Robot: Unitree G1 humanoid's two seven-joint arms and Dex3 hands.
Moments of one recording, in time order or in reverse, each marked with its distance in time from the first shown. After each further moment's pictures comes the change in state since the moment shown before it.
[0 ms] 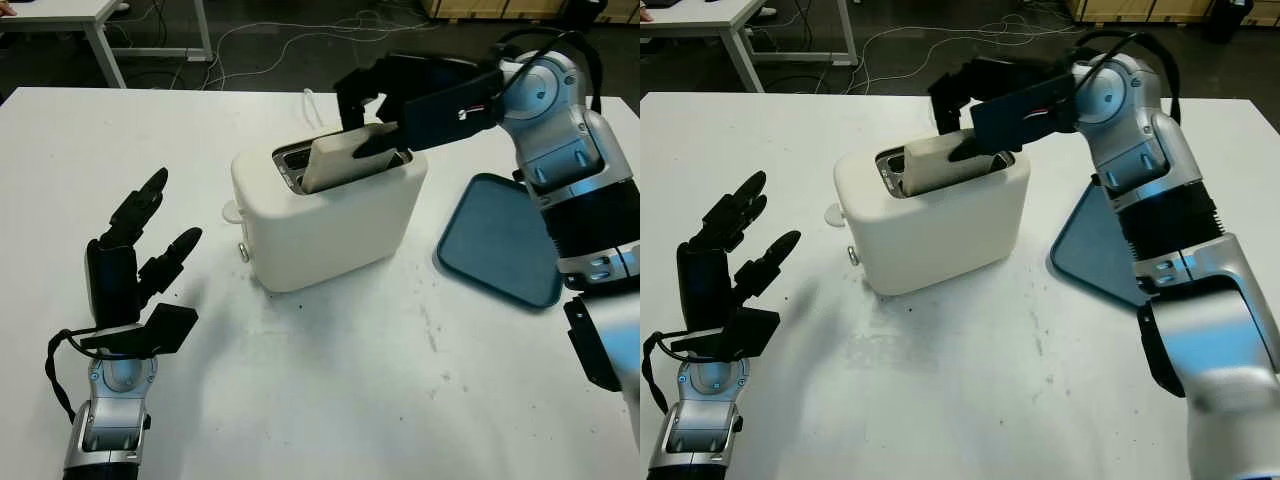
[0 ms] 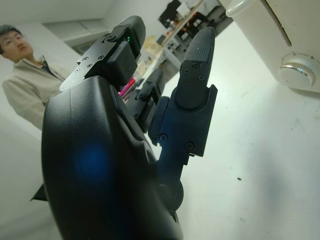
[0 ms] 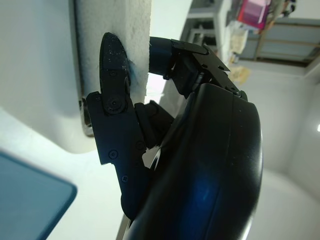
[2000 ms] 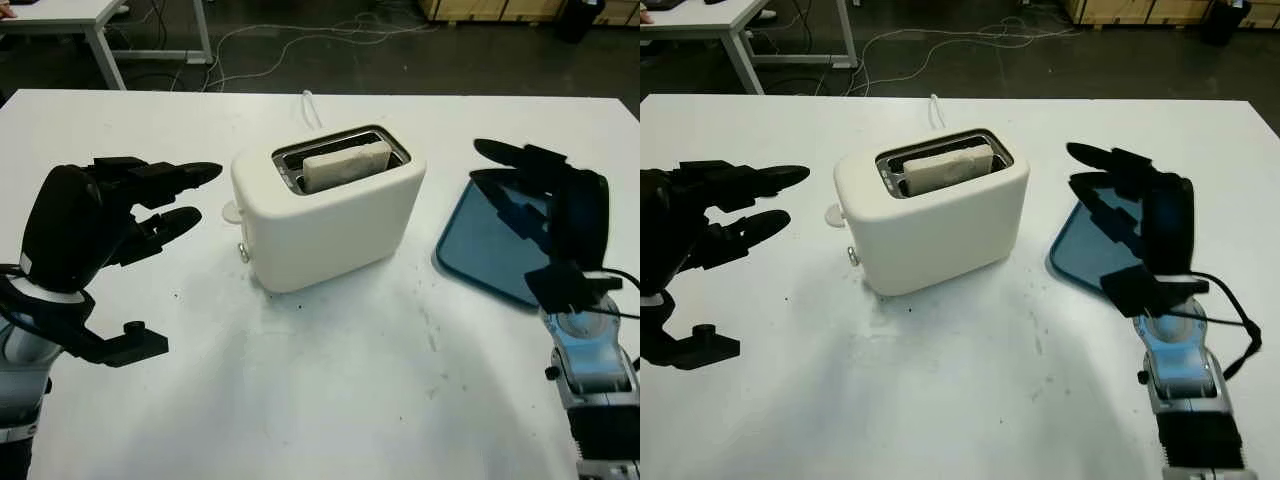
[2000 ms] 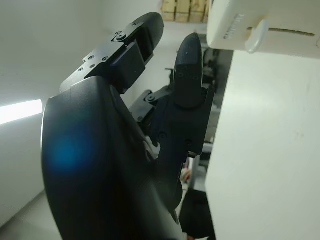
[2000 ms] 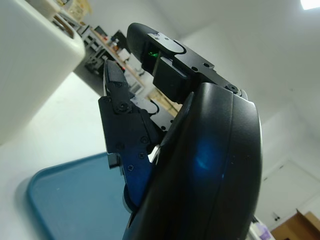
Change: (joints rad) left arm -0.065 0.392 0.062 -0.248 0.119 -0.099 -0.342; right arm 0.936 0.142 -0.394 -0.387 0.140 -0.315 -1.008
